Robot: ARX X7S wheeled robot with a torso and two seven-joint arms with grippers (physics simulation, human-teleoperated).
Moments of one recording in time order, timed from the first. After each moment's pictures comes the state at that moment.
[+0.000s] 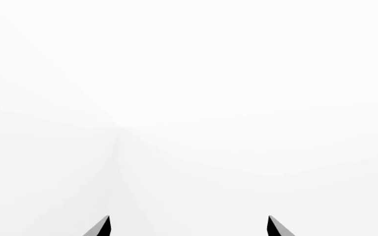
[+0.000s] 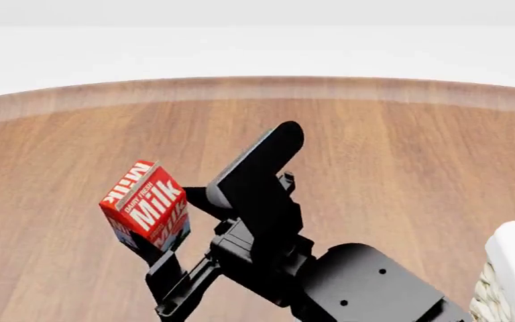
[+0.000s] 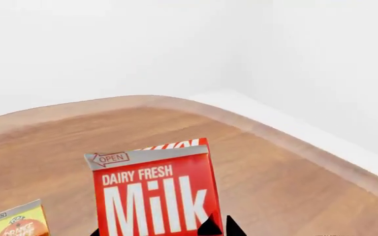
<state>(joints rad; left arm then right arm) -0.05 -1.20 -0.43 0.97 -0.94 -0.10 -0.96 0.87 0.45 -0.73 -0.04 0.77 0.50 -0.28</state>
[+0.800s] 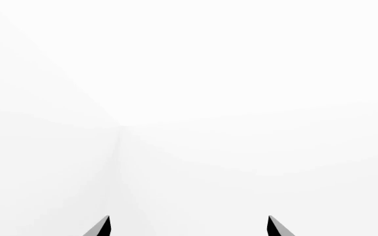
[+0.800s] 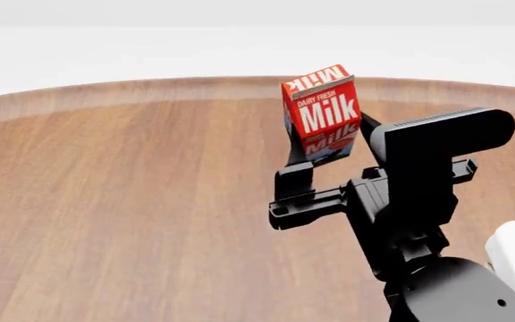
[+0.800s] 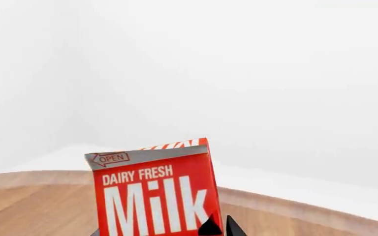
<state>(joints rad) -0.05 -1.19 -0.43 0.96 -0.93 -0.10 -0.95 0.70 0.59 -0.42 -0.25 0.82 0.48 0.26</state>
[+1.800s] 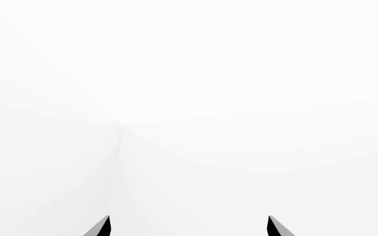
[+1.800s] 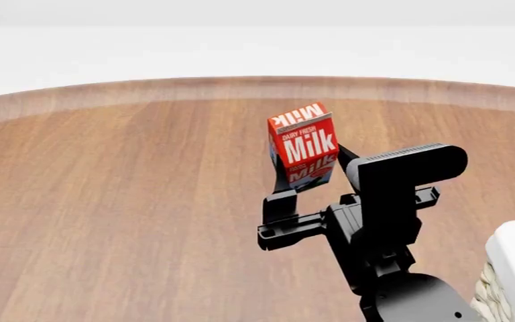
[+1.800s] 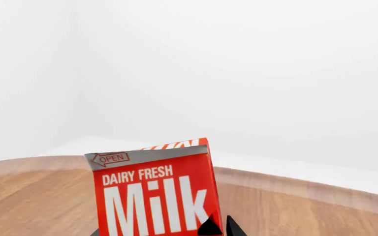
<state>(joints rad) -0.06 -1.18 -0.42 0.96 -0.93 -0.11 -0.95 0.66 0.48 -0.49 0.00 0.70 0.28 0.13</state>
